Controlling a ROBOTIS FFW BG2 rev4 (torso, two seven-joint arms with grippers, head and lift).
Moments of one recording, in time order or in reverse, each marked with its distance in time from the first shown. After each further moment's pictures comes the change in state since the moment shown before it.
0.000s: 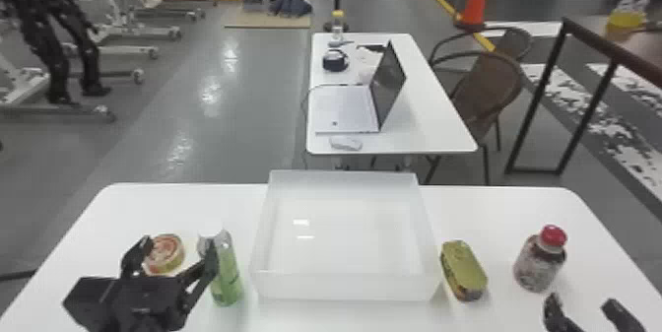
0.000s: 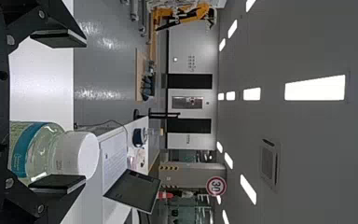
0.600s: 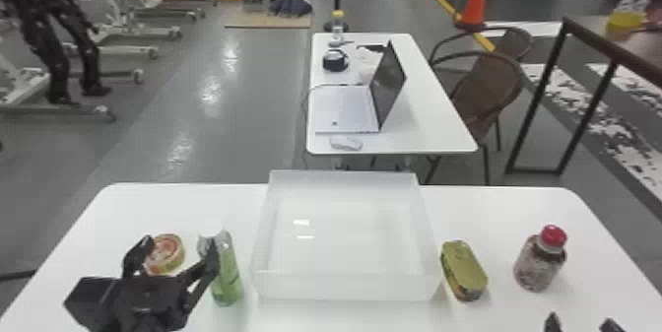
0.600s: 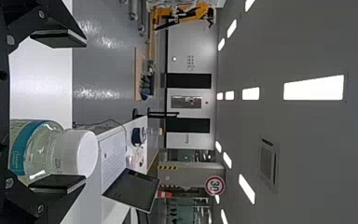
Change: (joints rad) left arm -0.003 0.000 -0.004 0.007 0.004 -0.009 0.000; right arm -0.053 0.001 -0.026 0.155 0.024 -0.021 0.014
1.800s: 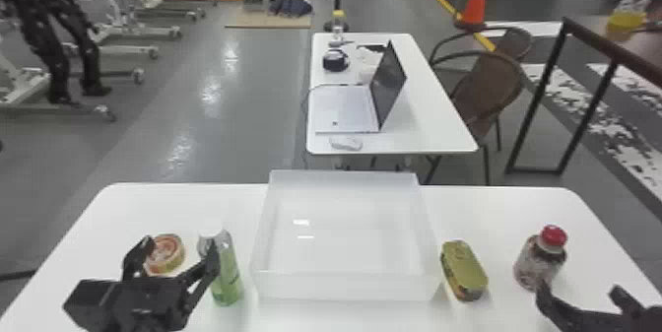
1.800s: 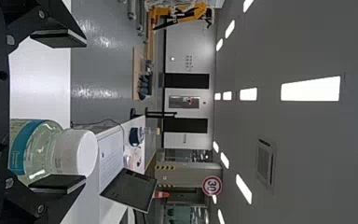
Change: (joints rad) left arm -0.001 0.000 0.000 0.014 0.005 -0.024 0.000; right arm -0.204 0.007 -0.055 0.122 0.095 0.067 0.000
